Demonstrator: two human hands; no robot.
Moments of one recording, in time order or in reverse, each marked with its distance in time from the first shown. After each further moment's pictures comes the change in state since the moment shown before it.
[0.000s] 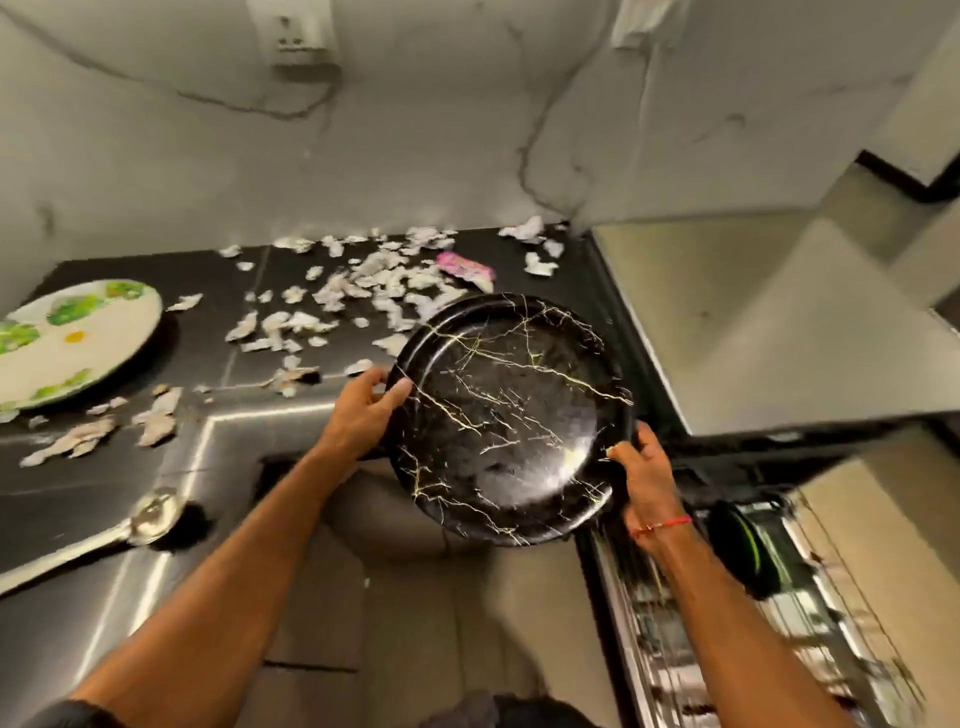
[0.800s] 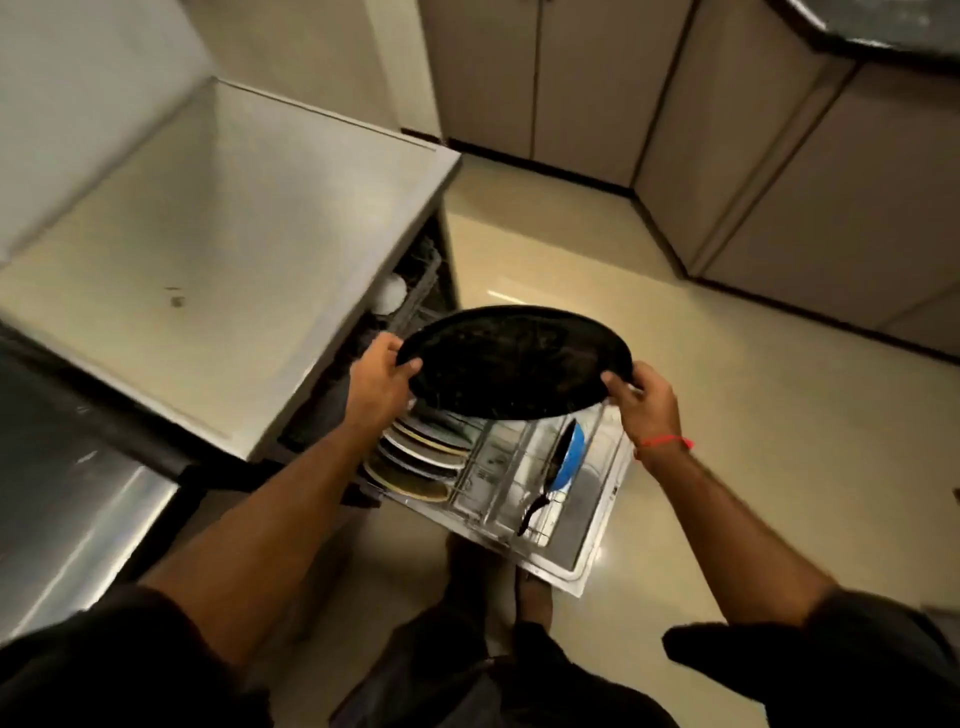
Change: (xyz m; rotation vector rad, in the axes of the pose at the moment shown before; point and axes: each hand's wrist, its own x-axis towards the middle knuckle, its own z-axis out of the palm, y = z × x) left_hand -0.024 0.024 0.595 0.604 -0.738 0.422; right_hand -0.092 0.041 -0.498 -0.245 0.963 -0.009
